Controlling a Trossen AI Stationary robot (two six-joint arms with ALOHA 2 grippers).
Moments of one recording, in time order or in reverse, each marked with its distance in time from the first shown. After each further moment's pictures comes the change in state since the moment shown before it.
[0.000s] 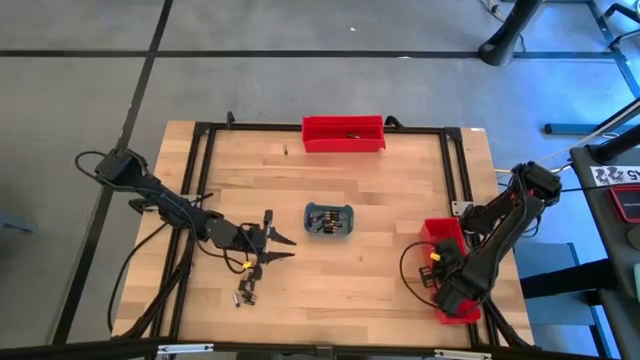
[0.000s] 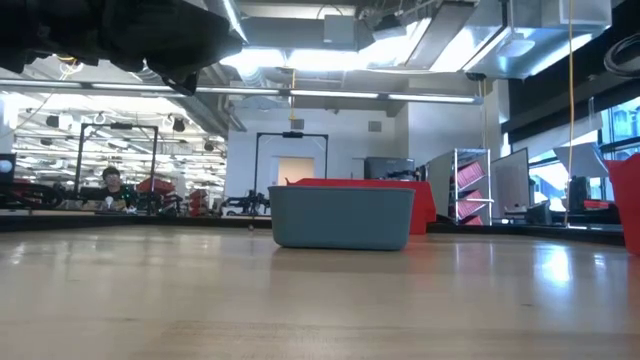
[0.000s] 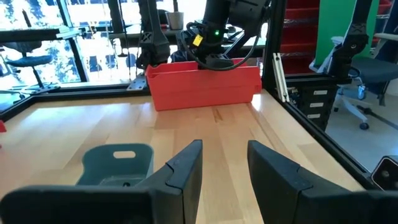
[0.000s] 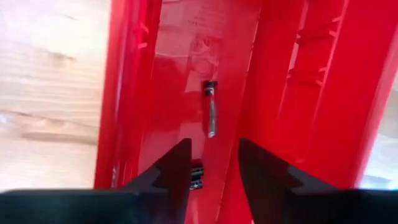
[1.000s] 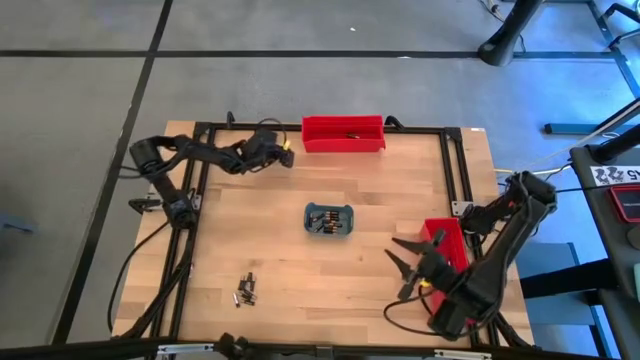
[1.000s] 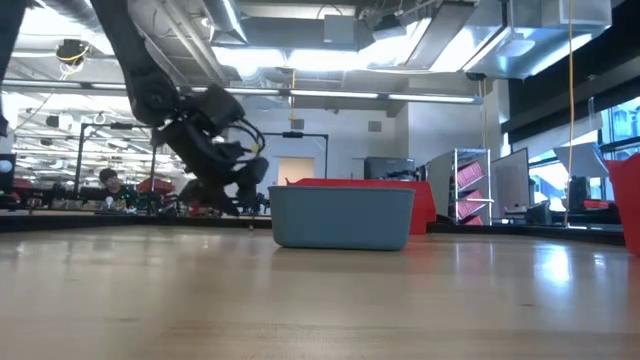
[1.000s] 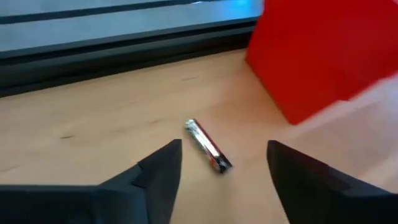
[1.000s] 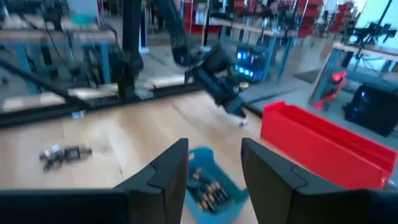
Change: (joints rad) left arm 1.083 0.299 0.241 -0.515 0.117 -0.455; right arm -0.015 0.107 0.394 0.024 1.406 -0.820
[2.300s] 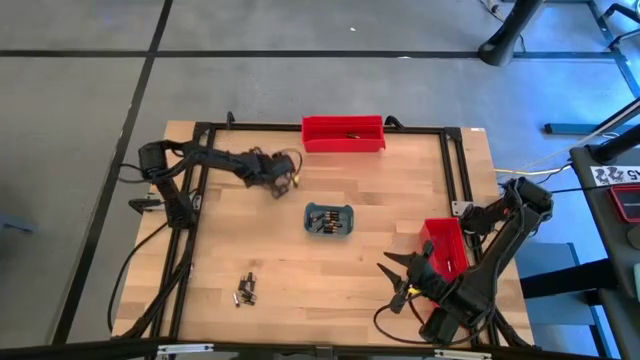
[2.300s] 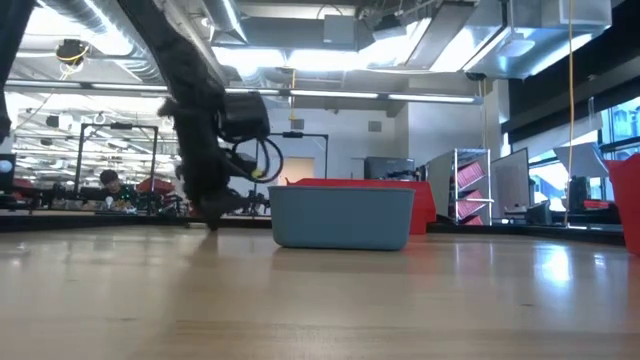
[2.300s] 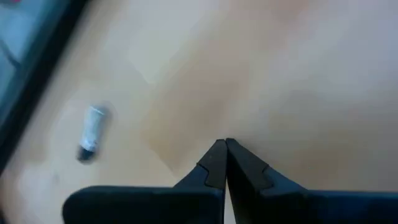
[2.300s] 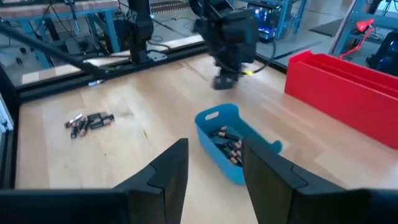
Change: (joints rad) left arm -0.235 0.052 0.216 -0.765 -0.245 0.297; right arm -0.005 0.069 0.000 0.157 -0.164 0.002
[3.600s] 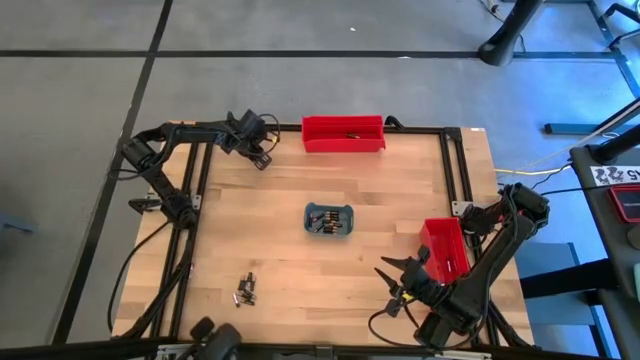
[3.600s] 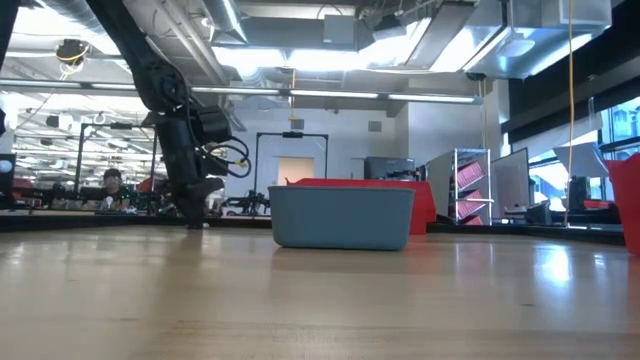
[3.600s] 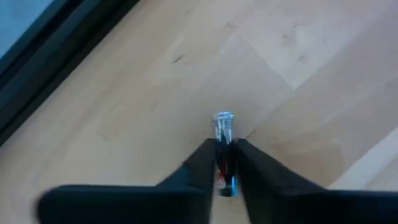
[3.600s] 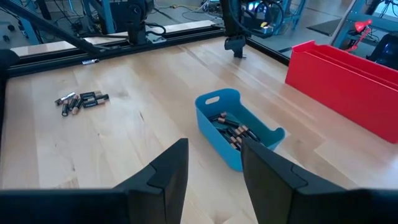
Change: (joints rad) left arm 0.508 -0.068 -0.026 0.039 0.413 0.295; right arm 0.000 0.065 0.000 0.007 -0.030 -0.006
